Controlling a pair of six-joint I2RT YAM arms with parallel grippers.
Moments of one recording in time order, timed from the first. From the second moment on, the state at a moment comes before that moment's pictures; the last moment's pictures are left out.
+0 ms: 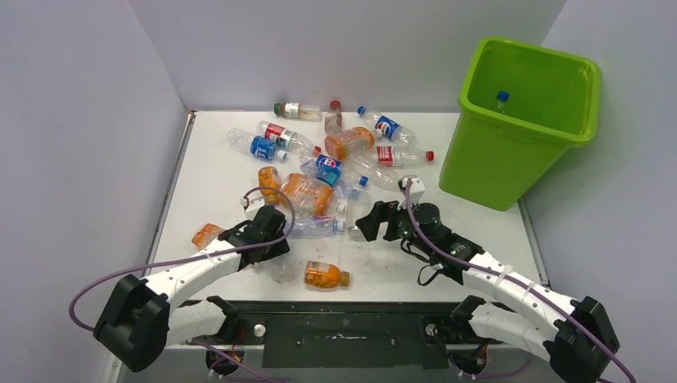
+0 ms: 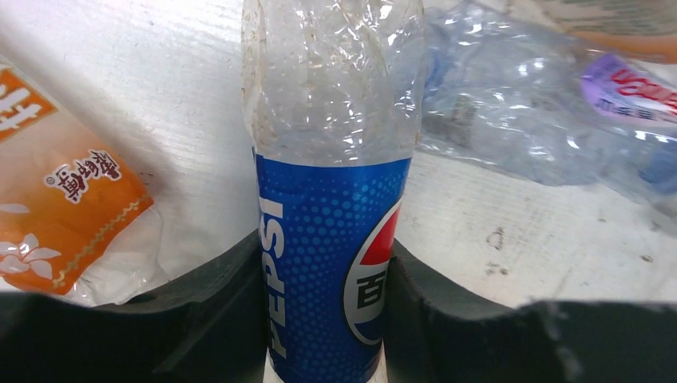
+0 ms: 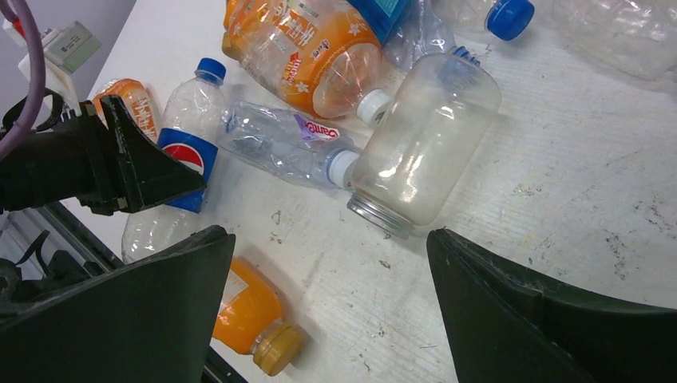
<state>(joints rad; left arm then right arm) -0.60 1.17 0.55 -0.45 -0.30 -0.90 0.73 0.96 0.53 0.05 0.02 0.51</state>
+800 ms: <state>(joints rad) -0.67 0.72 0.74 0.04 0.26 -0.04 0.73 0.85 0.81 0.22 -0.29 0.44</state>
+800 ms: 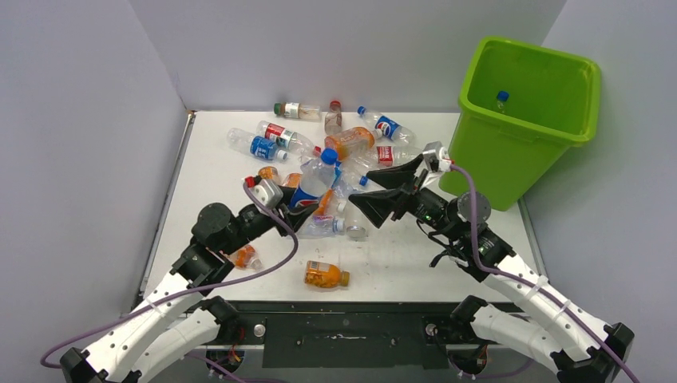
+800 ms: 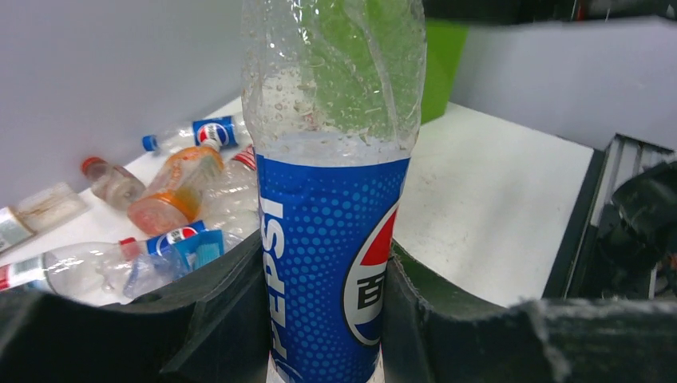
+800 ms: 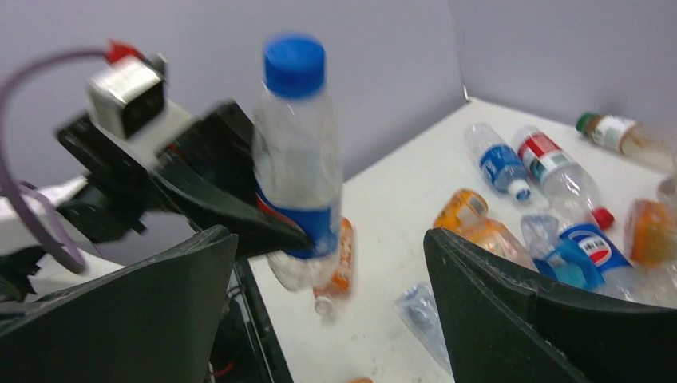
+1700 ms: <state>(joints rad) -0.68 0.64 0.50 0.40 0.38 -0.09 0.99 1.05 0.85 0.55 -0.14 0.47</state>
